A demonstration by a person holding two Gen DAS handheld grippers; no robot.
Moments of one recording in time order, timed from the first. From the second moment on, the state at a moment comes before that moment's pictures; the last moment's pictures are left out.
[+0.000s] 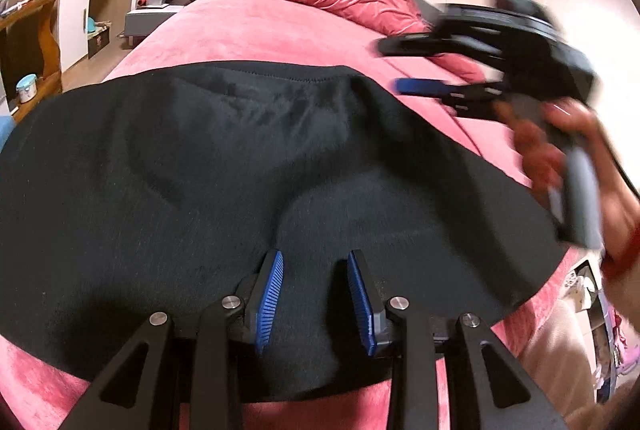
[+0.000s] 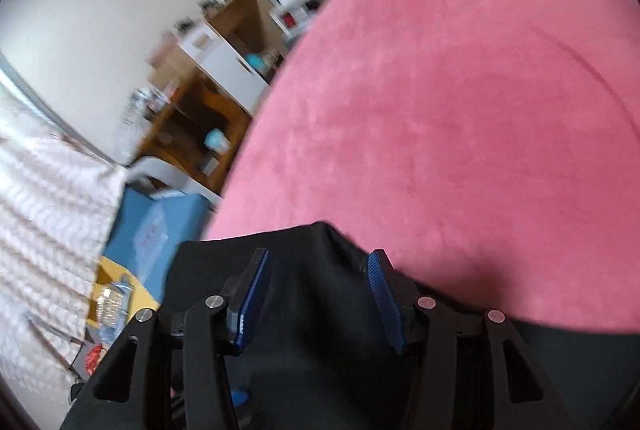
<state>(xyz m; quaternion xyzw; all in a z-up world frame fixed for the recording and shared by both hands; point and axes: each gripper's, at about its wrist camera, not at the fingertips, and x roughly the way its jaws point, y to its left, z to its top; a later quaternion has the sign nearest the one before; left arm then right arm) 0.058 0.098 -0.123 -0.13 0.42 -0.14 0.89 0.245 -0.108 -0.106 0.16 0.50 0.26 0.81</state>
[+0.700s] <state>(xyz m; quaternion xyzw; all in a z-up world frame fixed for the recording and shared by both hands) 0.053 0.103 -0.135 -0.14 0.40 -0.15 0.89 0.264 -0.083 -0.122 0.08 0.46 0.26 0.85</state>
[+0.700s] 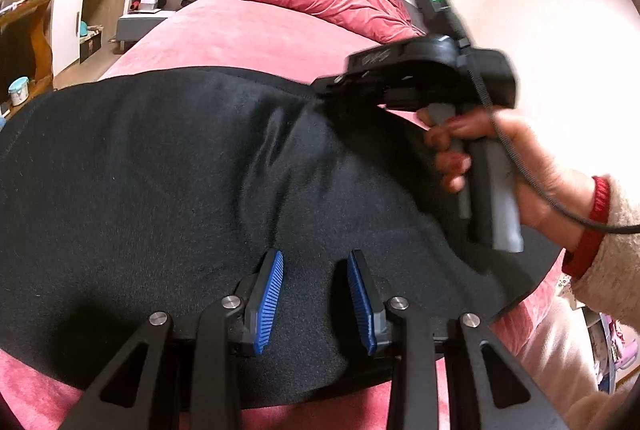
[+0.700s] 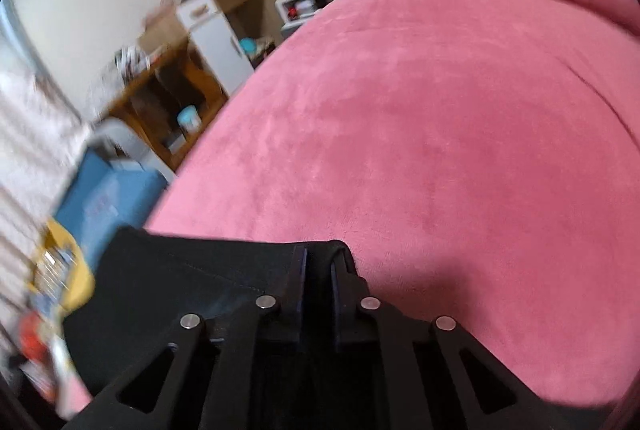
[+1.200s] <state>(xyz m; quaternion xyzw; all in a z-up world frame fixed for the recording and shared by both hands) 0.087 0.122 -0.130 -0.17 0.43 -0.07 0.89 0.173 -0.112 -0.140 -0.01 0.46 0.21 0.87</state>
